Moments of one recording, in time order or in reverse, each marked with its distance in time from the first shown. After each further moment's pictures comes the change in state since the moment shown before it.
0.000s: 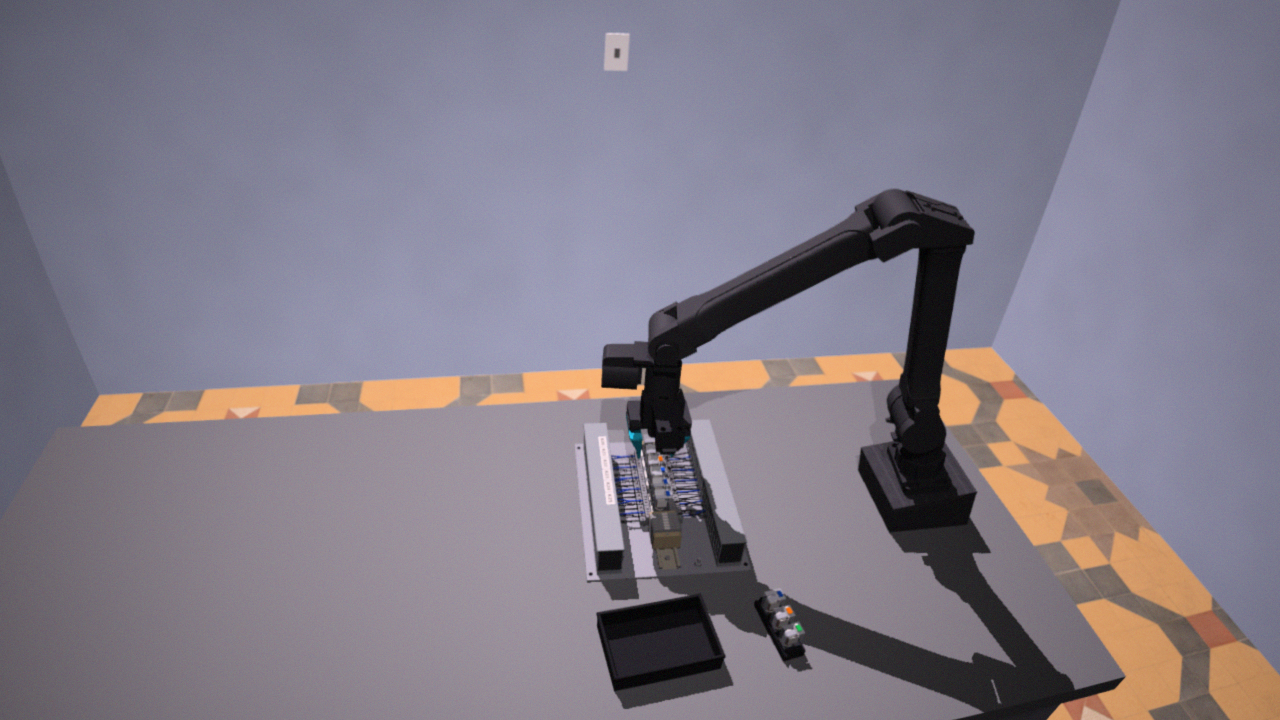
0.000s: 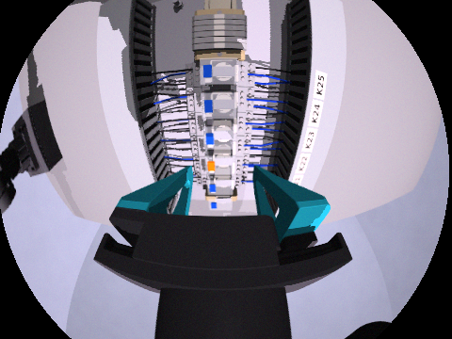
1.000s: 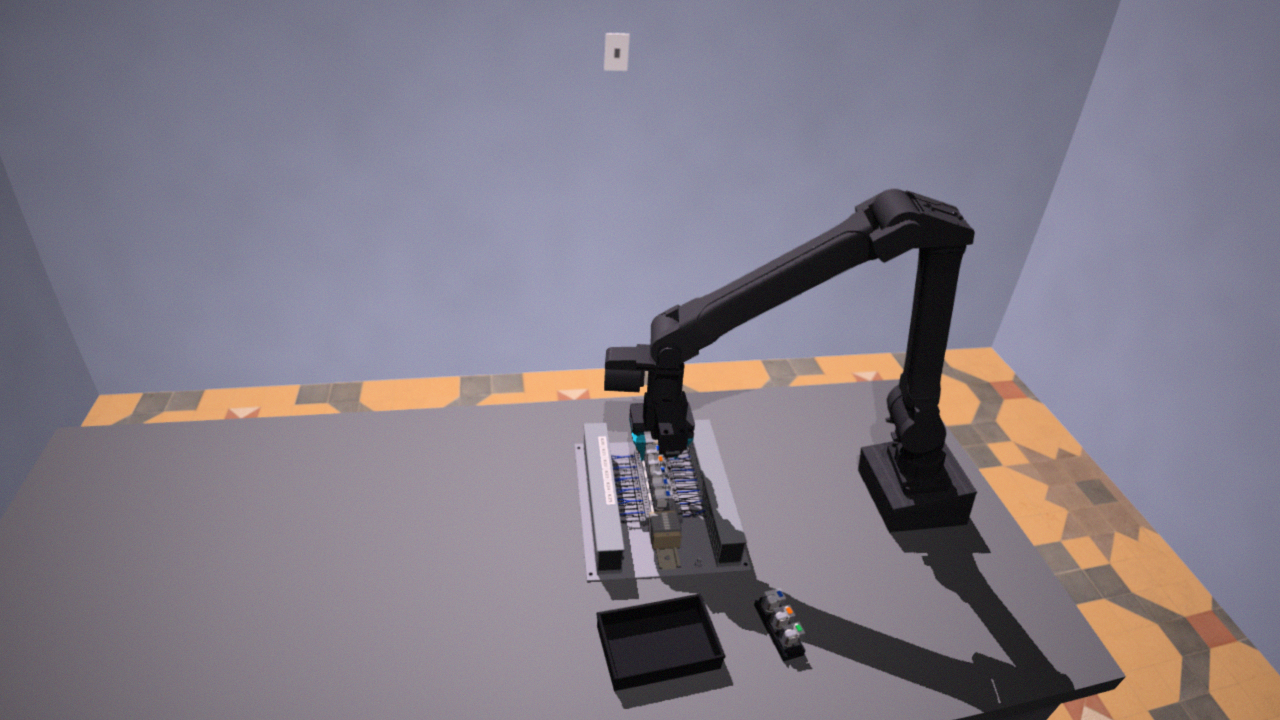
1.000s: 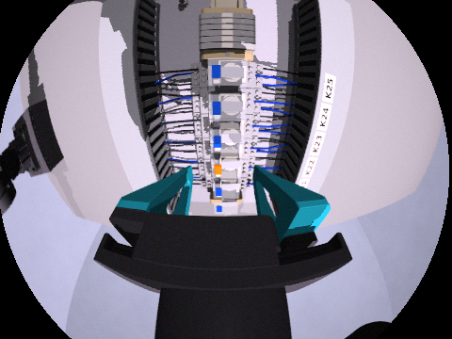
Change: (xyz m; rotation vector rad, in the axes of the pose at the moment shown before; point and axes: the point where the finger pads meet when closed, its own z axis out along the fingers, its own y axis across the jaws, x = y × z) arm -0.001 0.006 0.005 -0.011 -0.002 0.000
